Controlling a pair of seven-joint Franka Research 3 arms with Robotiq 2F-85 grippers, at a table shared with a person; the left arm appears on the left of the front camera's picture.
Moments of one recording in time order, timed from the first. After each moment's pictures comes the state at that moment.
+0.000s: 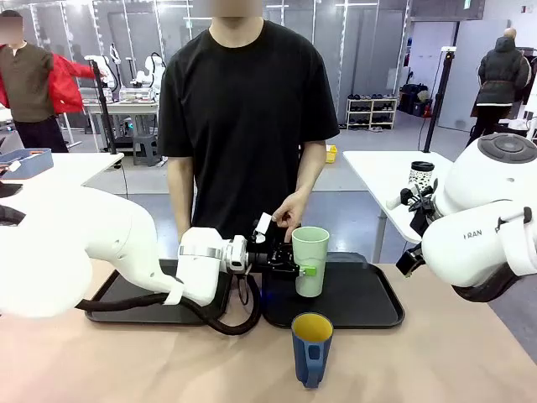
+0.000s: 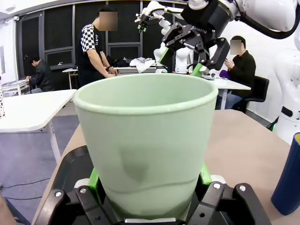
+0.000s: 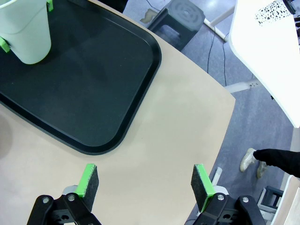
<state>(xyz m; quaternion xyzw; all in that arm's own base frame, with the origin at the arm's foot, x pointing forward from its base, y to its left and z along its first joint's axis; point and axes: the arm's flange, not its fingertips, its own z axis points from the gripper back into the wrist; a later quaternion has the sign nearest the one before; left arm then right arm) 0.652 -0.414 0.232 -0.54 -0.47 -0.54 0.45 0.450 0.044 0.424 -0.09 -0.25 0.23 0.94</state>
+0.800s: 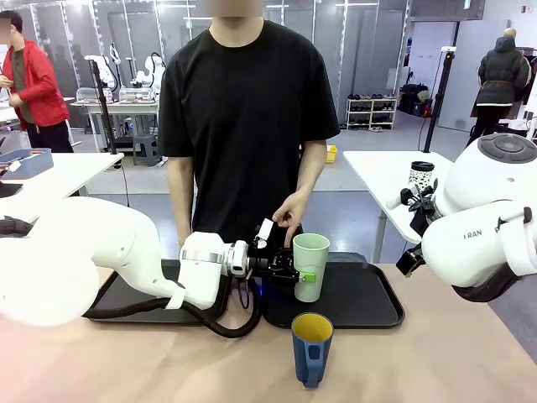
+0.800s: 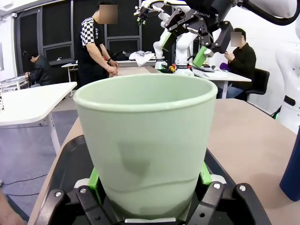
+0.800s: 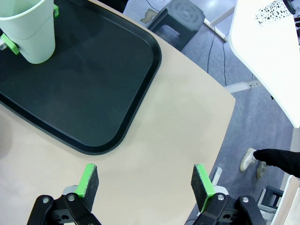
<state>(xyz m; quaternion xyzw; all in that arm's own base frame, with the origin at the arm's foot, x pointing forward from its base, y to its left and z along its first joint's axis) 0.659 -0.415 0.216 -0.53 -0.46 -0.55 0.45 0.450 0.044 0.424 -0.09 -0.25 0.23 0.94</state>
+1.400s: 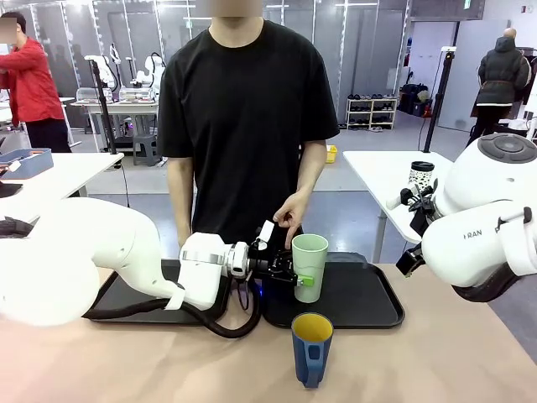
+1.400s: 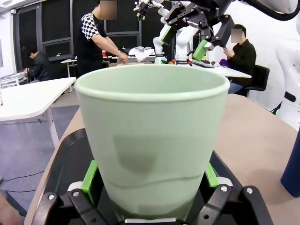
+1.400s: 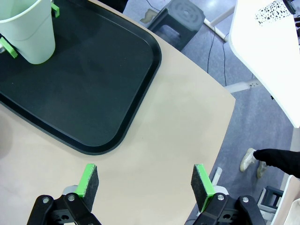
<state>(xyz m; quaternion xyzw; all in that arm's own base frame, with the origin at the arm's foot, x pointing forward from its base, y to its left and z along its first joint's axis) 0.659 -0.414 0.211 -0.52 -0.45 -0.56 0.46 0.450 0.044 0.424 -0.09 -0.25 0.23 0.94</state>
